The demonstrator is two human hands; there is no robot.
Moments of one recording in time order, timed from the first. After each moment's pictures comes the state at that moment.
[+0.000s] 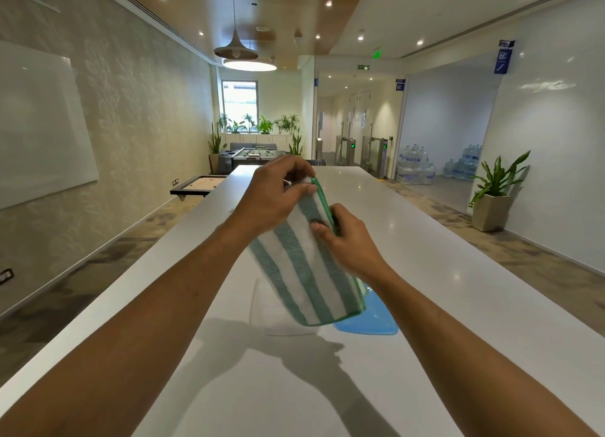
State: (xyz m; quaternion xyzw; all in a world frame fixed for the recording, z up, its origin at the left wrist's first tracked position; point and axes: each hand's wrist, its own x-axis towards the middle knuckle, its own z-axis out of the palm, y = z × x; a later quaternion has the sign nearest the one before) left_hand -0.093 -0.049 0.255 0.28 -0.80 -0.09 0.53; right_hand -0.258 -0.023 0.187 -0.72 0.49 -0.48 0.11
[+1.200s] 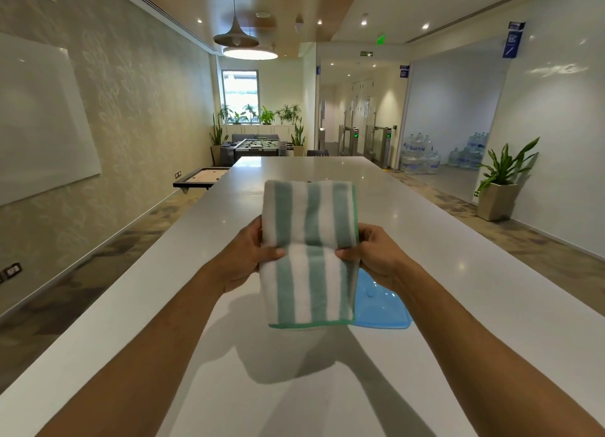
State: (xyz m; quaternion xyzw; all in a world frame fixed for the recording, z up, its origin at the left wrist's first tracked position) left_hand -0.032 -0.083 0.147 0.28 -0.65 -0.57 0.42; right_hand -0.288 -0.046 0.150 -0.56 0.44 -0.53 0.47
